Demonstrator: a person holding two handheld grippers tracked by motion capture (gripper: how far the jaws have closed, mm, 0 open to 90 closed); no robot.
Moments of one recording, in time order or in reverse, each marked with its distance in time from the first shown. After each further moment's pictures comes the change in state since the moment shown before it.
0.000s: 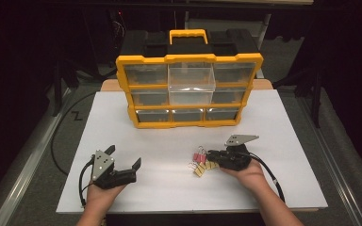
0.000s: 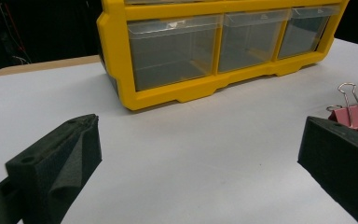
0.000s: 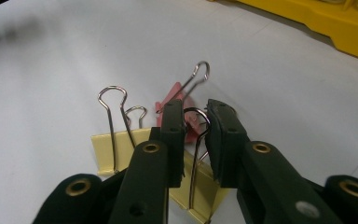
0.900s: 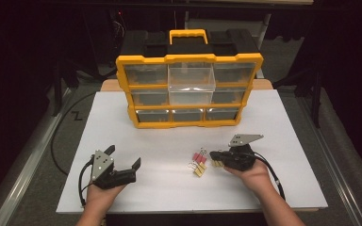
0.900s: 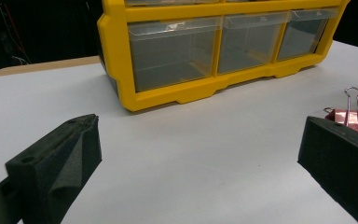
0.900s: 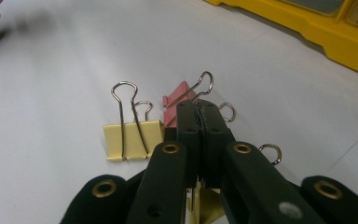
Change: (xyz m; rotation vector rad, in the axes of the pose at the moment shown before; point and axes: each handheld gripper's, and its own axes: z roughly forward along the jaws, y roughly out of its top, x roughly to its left) left arm 0.001 0.000 -0.001 -0.004 -0.004 -0.002; right arm 0.001 0.004 -0.016 0.013 0.007 -0.047
